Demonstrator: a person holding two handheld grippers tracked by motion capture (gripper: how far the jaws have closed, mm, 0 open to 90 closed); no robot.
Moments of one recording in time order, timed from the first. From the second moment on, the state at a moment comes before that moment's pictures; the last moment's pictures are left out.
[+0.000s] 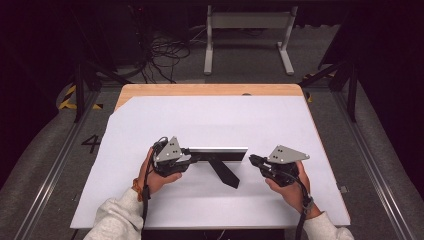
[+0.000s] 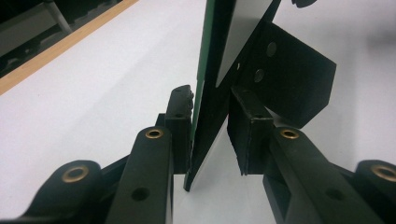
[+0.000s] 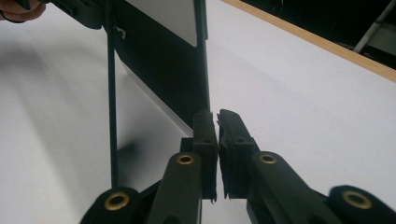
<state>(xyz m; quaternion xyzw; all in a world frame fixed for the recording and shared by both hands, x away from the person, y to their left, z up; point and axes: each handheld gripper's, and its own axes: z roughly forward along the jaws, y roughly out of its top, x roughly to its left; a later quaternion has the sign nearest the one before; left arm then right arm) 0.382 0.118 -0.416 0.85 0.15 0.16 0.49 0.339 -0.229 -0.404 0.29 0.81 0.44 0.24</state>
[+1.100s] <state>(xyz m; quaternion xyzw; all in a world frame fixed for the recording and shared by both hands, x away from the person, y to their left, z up) 0.384 0.115 -0.416 0.85 0.15 0.16 0.48 0.344 -0.212 -0.408 0.32 0.80 0.45 0.25</state>
